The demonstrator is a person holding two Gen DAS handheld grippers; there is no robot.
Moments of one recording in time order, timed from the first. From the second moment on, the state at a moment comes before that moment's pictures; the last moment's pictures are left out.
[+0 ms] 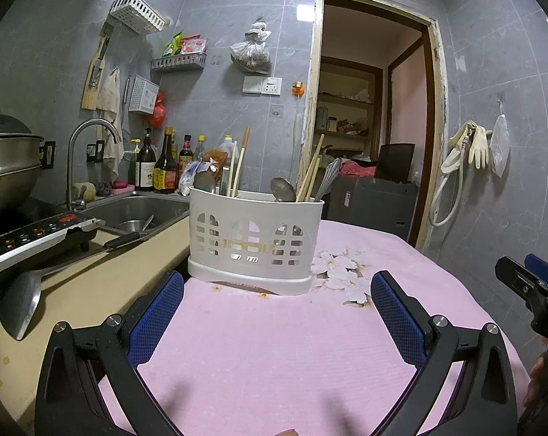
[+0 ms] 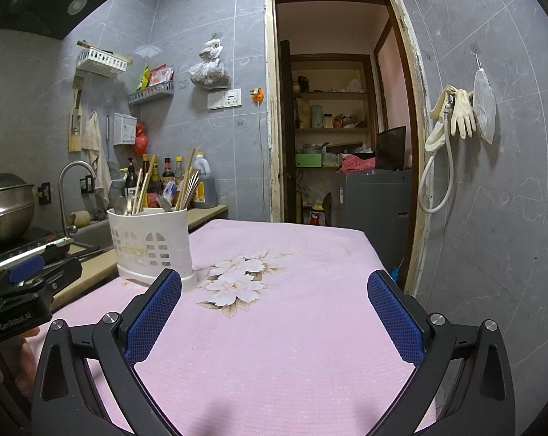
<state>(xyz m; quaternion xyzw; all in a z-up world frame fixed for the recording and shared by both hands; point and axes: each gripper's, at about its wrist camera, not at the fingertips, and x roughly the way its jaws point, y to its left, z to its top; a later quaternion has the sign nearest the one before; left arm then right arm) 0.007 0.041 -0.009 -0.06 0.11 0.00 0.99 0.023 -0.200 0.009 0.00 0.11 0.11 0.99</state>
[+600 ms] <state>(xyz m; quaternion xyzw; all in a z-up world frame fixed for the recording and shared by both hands) 0.006 0.044 -0.009 -0.06 0.11 0.00 0.99 0.022 -0.200 0.010 0.00 0.11 0.11 0.99</state>
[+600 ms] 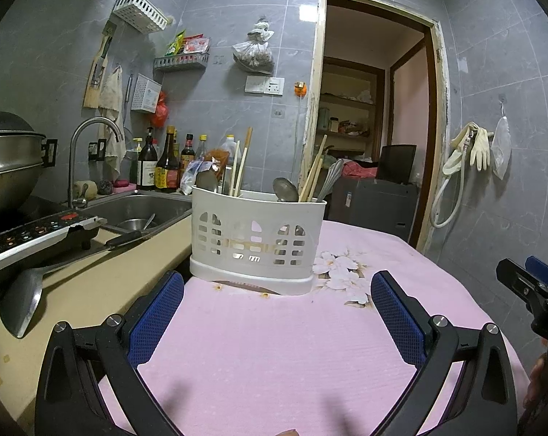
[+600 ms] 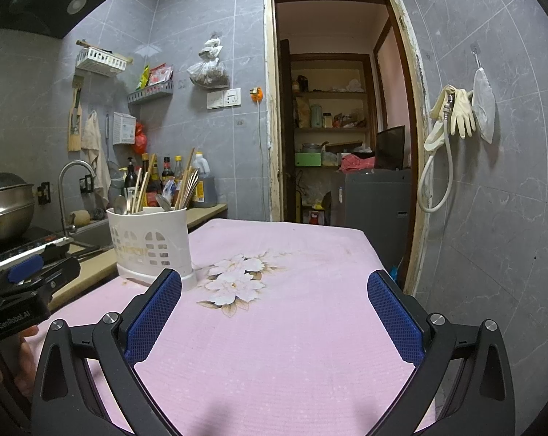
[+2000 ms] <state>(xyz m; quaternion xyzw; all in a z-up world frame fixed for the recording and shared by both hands) 0.006 0.041 -0.012 -0.05 0.12 0.03 0.99 0.023 -0.205 0.016 0.00 0.11 0.11 0.99</state>
